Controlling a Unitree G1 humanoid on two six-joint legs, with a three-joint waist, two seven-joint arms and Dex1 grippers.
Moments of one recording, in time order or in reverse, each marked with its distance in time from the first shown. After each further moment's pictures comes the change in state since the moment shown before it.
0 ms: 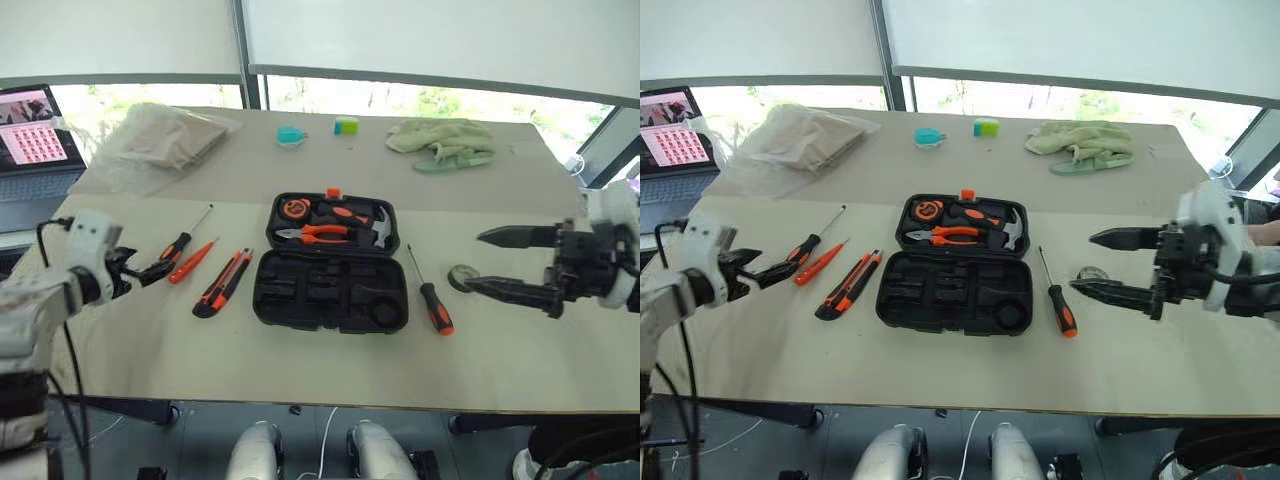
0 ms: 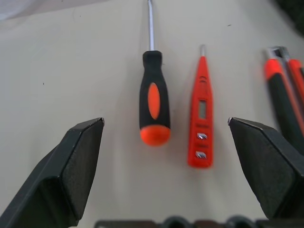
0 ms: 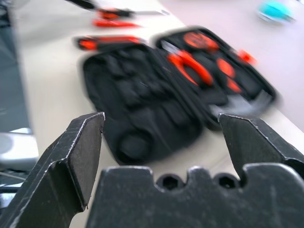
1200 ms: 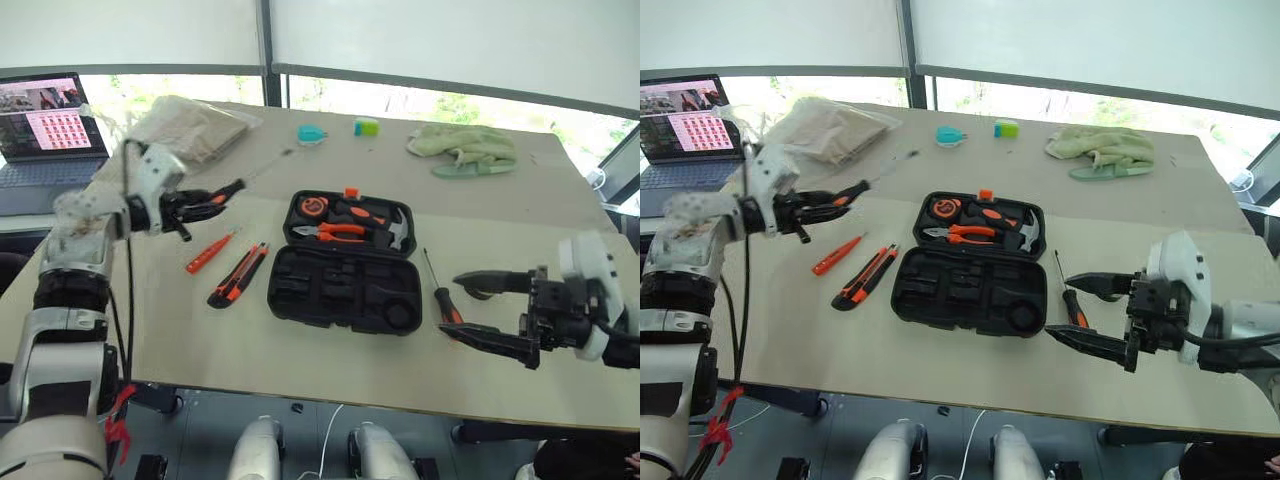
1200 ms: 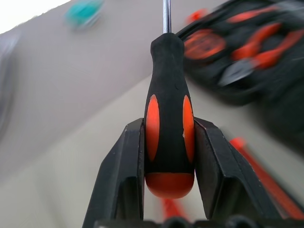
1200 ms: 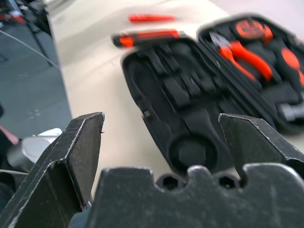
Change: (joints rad) left arm -0.469 -0.189 -0.306 0.377 0.211 -0.710 -0.554; right arm 0.368 0.071 -0.167 -0.183 0.072 0.031 -0.134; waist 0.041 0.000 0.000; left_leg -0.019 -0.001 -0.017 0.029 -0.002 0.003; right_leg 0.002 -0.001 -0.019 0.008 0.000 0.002
